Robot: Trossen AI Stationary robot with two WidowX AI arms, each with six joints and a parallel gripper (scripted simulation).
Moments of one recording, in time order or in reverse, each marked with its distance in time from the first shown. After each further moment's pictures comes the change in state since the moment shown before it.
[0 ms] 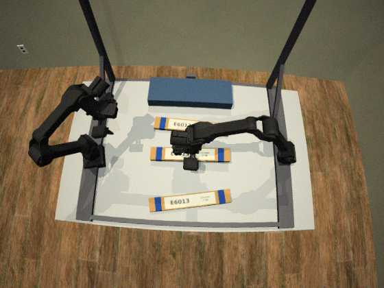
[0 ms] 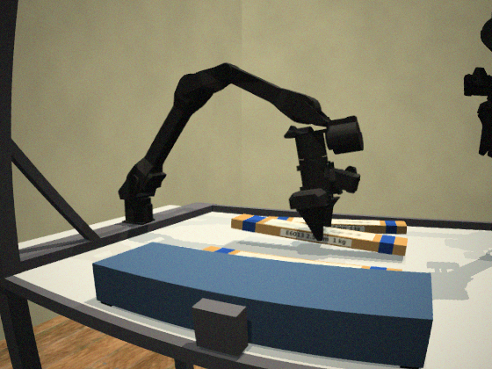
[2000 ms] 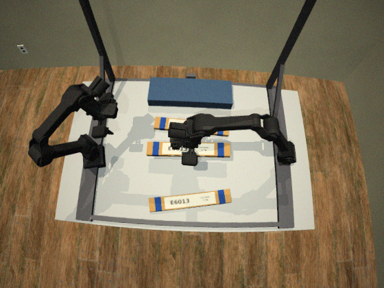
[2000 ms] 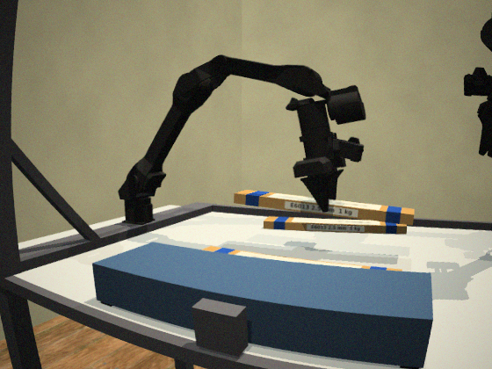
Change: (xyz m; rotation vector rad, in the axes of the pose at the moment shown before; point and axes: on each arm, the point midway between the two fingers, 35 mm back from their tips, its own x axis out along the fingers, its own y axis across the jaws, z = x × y) left arm -0.054 -0.003 0.018 -0.008 -0.021 0.004; right arm 0.000 0.000 0.000 0.000 0.000 0.000
